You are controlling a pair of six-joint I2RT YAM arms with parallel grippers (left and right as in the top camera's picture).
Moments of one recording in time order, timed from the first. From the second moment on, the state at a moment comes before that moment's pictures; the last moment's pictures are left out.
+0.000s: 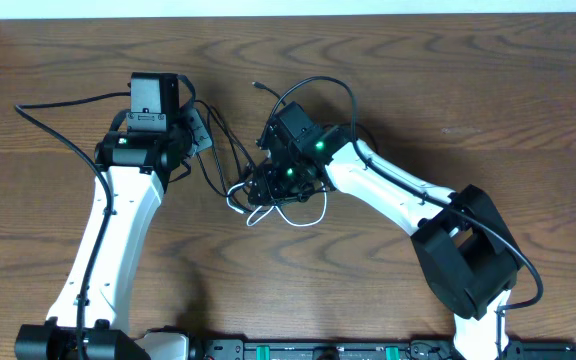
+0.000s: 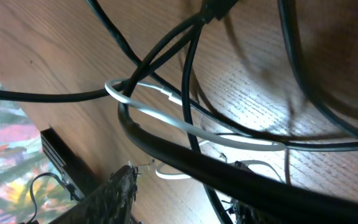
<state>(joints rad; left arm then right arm) -0.07 1.45 1.21 -0.73 -0.03 -0.46 0.72 2.03 1.49 -0.63 -0.56 0.51</state>
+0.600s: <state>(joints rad) -0.07 1.45 1.21 -0.73 -0.03 -0.46 0.84 2.02 1.49 -0.74 -0.35 0.64</state>
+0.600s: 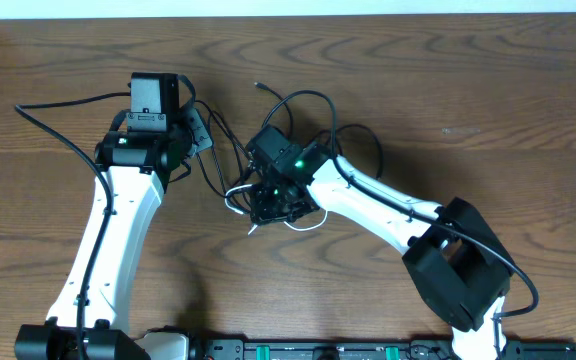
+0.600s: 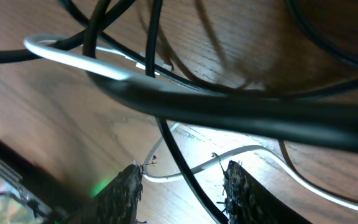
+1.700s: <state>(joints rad) -0.07 1.45 1.21 -0.74 -0.03 -0.46 0.91 1.97 1.69 -0.93 -0.14 0.80</state>
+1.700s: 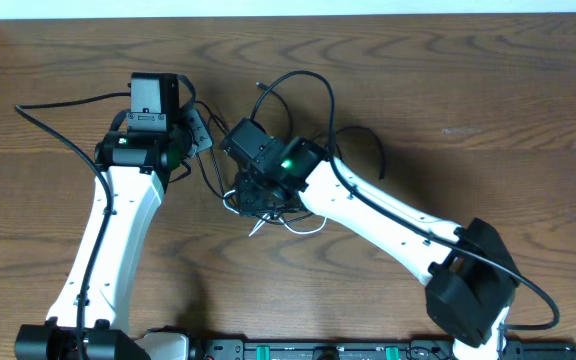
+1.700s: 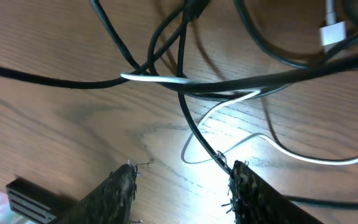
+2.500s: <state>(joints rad) -0.07 1.45 1.21 -0.75 -0.03 -0.46 1.03 2.00 1.59 -0.93 -0.04 0.94</state>
